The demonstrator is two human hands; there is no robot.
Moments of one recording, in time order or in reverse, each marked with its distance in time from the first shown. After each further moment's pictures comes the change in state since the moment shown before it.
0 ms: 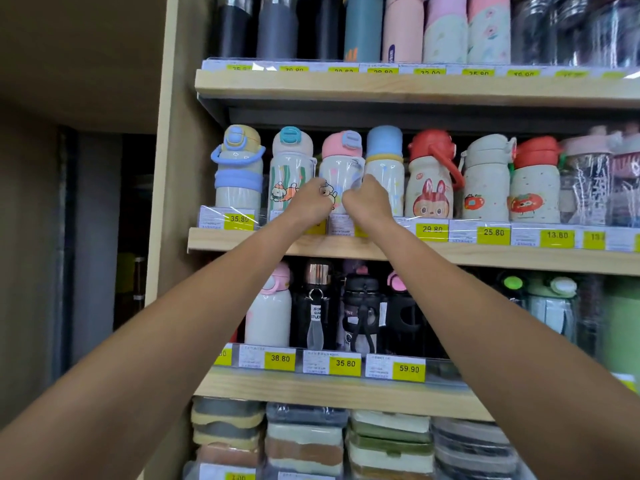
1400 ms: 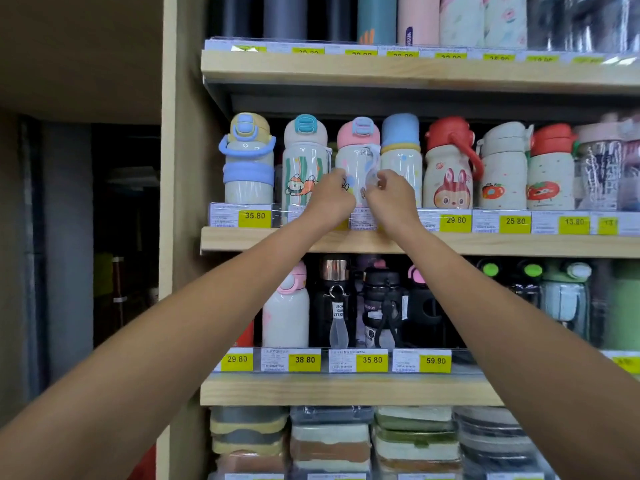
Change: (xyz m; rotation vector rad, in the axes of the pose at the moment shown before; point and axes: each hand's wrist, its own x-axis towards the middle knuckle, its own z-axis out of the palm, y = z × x) left_hand 0.009 -0.015 -0.002 -0.053 -0.009 0.065; right_hand -0.006 0.004 0.015 -0.099 0.182 -0.078
